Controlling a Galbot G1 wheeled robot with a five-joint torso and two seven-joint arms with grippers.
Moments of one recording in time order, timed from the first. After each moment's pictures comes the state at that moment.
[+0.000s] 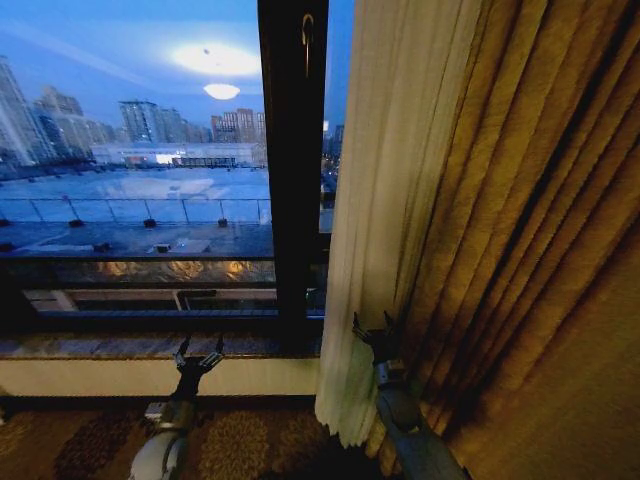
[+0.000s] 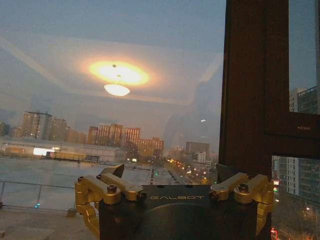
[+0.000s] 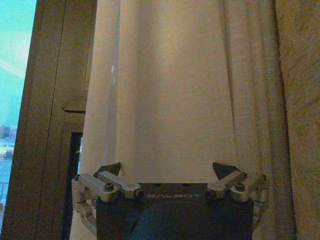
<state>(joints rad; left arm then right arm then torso) 1.38 -1.29 -0.64 -1.73 -0.41 -0.33 0.11 -1.10 1.36 0.34 1.57 0.11 0.25 0.19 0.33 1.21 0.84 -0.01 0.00</state>
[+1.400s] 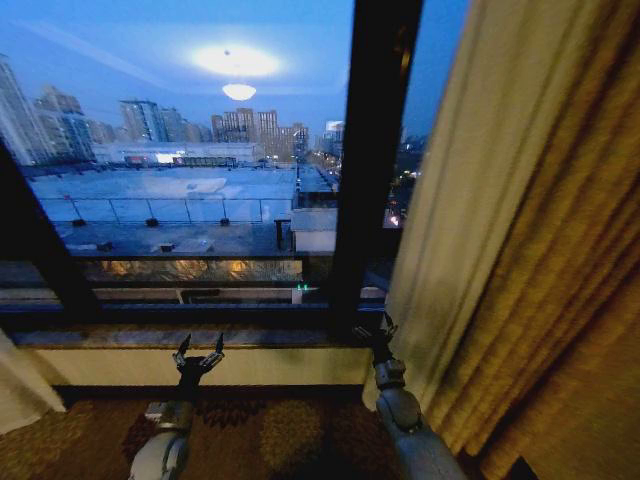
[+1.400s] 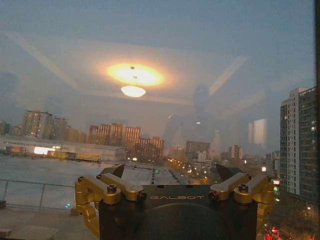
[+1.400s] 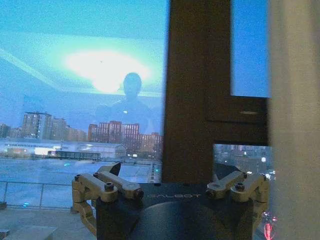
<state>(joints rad) 1.38 -1.29 -0.64 -1.73 -0.41 -0.33 0.11 -1.10 1.36 0.34 1.57 0.11 0.25 0.19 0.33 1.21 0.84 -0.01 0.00</state>
